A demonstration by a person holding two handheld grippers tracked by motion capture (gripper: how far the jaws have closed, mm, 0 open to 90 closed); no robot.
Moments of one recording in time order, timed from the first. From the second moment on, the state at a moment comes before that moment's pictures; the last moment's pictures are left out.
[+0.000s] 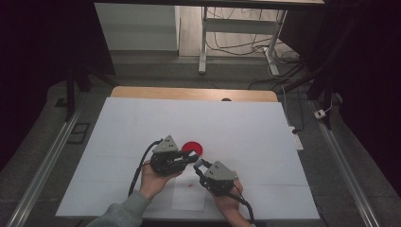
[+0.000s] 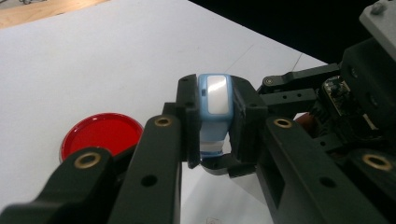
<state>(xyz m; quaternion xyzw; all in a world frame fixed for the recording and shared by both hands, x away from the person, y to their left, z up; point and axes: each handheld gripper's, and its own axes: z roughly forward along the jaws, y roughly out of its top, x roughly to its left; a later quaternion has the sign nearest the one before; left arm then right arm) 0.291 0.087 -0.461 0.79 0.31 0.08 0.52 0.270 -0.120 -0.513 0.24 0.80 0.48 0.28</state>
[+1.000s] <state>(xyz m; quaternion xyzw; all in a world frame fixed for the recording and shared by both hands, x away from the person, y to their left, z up) 0.292 0.085 -0.467 0.80 0.30 0.07 0.51 0.269 -0.119 -0.513 0.25 0.80 0.47 0.28</state>
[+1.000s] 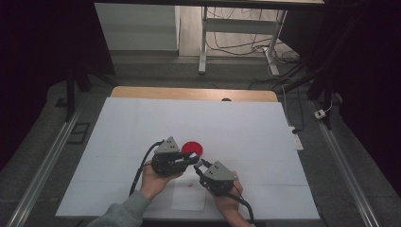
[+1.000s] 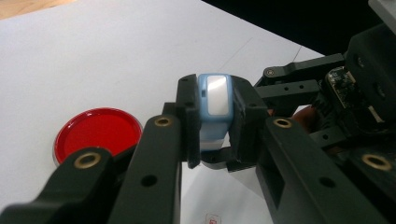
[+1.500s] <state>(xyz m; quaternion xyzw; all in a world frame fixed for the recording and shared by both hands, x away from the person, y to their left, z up) 0.293 0.086 -0.469 0.80 0.30 0.06 0.51 0.268 -0.119 -0.513 0.23 0.80 0.46 0.29</state>
